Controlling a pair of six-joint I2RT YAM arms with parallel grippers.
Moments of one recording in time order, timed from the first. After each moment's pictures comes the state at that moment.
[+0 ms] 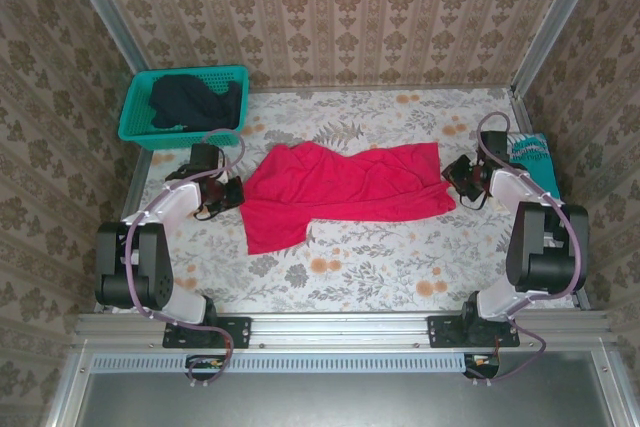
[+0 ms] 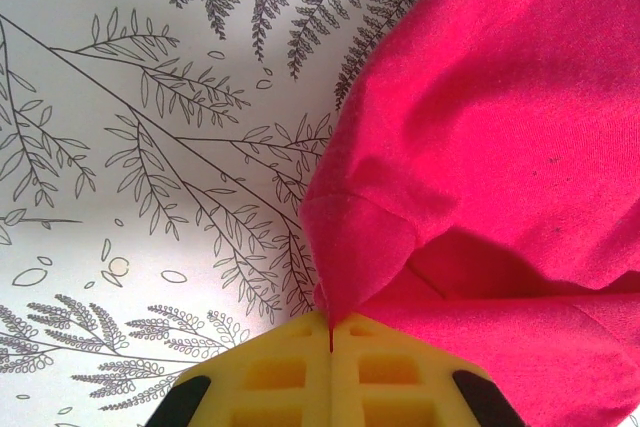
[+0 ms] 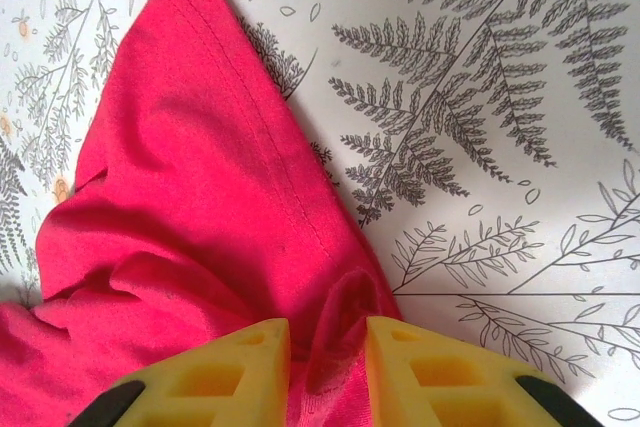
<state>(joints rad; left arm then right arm) -0.12 1.48 0.86 -0.52 0.22 -0.37 -0.17 1.58 0.91 -0.36 -0.27 0.71</state>
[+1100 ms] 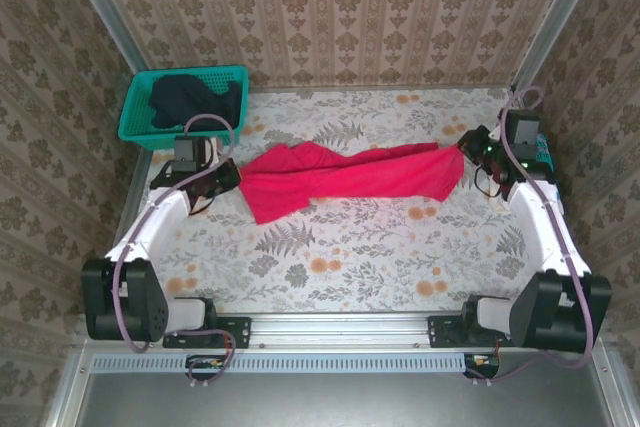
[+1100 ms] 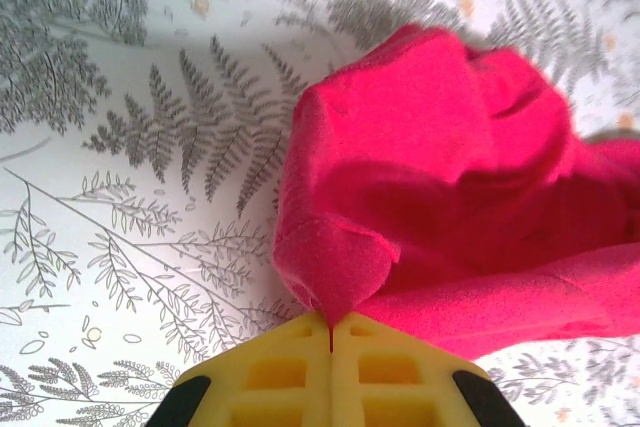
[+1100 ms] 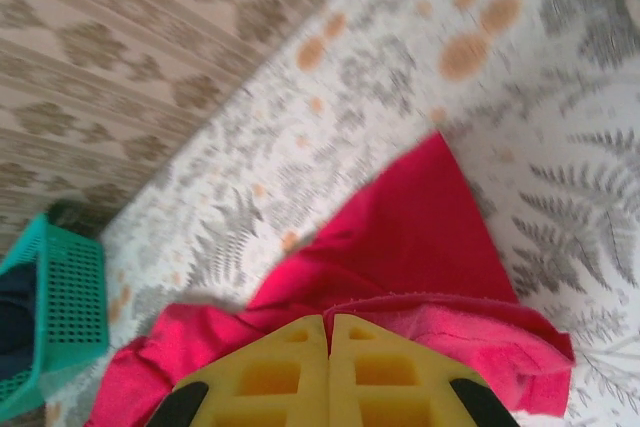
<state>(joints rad) -0.10 1.28 0.90 -0.47 0.29 -0.39 -0.17 1.23 1.03 -0.41 -0.27 0.65</state>
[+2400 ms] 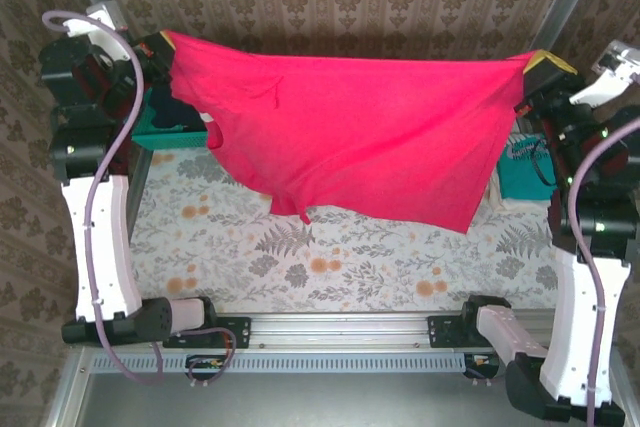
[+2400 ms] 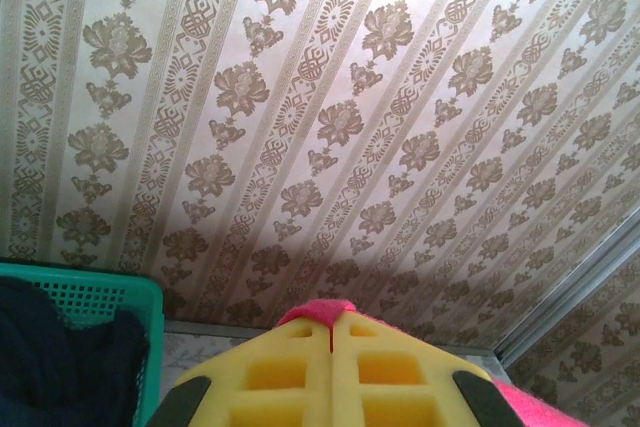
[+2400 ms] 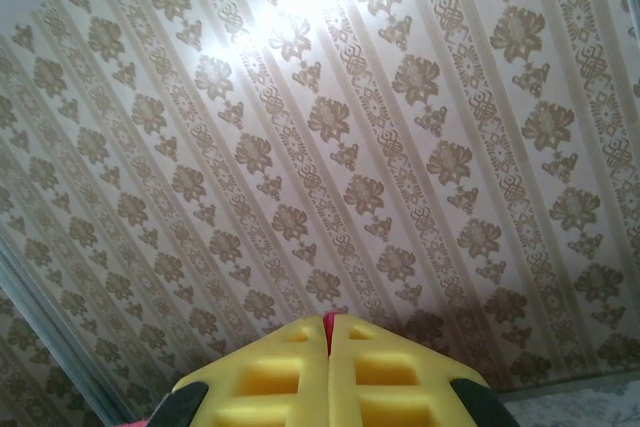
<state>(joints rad) 0.03 1.30 1.85 -0.58 0.40 -0.44 -0.17 0.96 1.57 -0.43 -0.22 0.46</state>
